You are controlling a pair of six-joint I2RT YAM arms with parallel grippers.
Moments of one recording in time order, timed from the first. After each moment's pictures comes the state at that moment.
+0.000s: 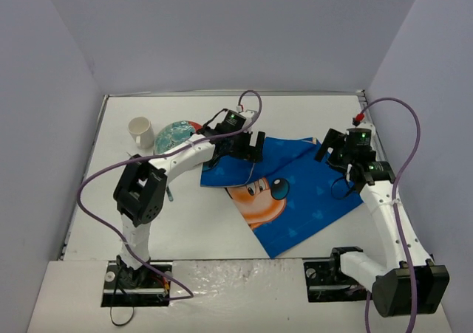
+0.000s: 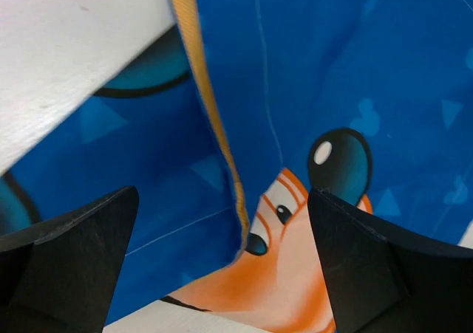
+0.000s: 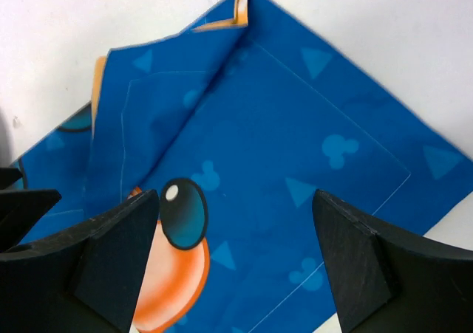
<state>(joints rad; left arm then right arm) -0.67 1.94 1.57 -0.43 0.15 -0.35 0.05 1.08 0.97 -0.60 0.08 0.45</state>
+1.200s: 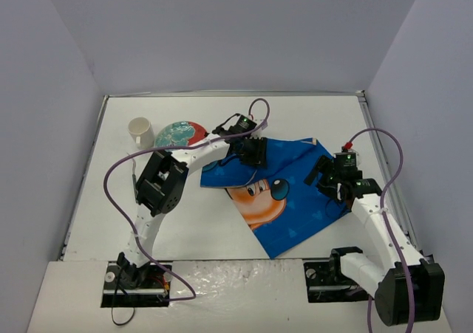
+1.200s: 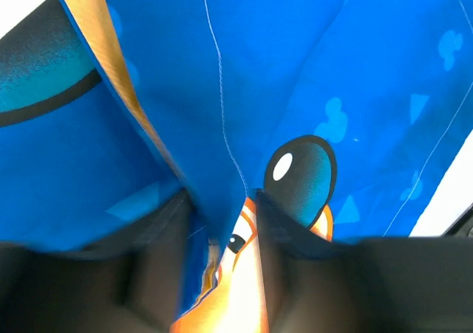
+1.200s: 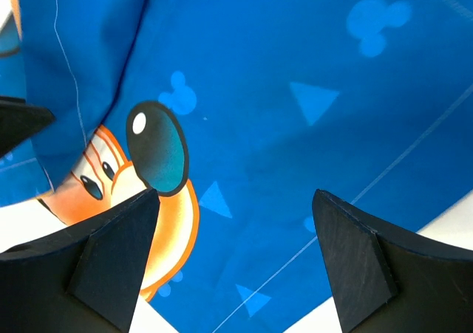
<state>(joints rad) -0.69 2.17 1.73 -0.46 0.34 -0.47 0.11 1.01 0.64 -0.56 0.00 0.64</state>
